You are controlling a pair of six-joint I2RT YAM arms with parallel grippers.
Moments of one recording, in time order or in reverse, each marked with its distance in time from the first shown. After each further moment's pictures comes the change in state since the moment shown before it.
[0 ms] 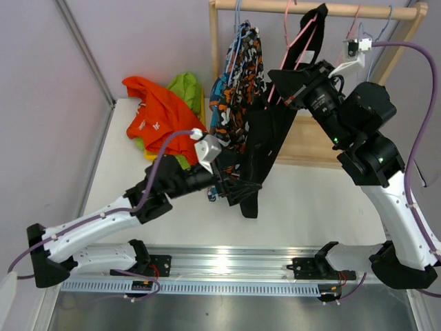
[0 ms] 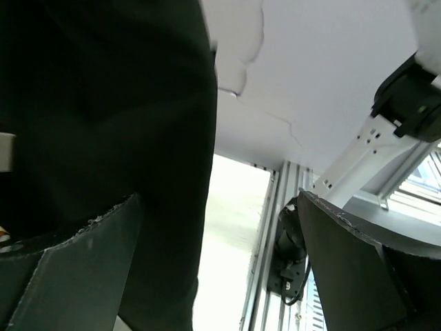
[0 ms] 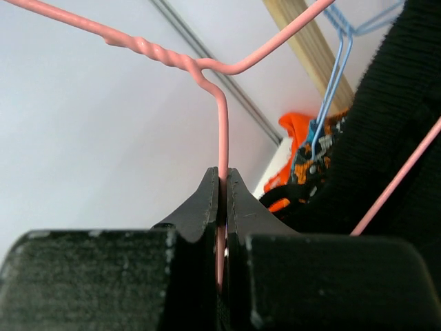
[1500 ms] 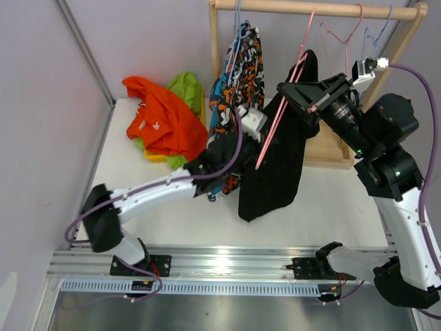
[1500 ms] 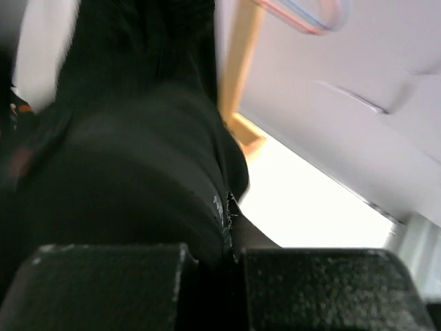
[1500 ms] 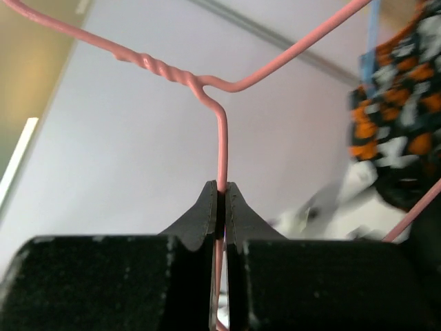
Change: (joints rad) left arm -0.009 0.464 0.189 0.143 -0.416 0.031; right arm -0.170 -0.124 -0.129 -0.024 -0.283 0.503
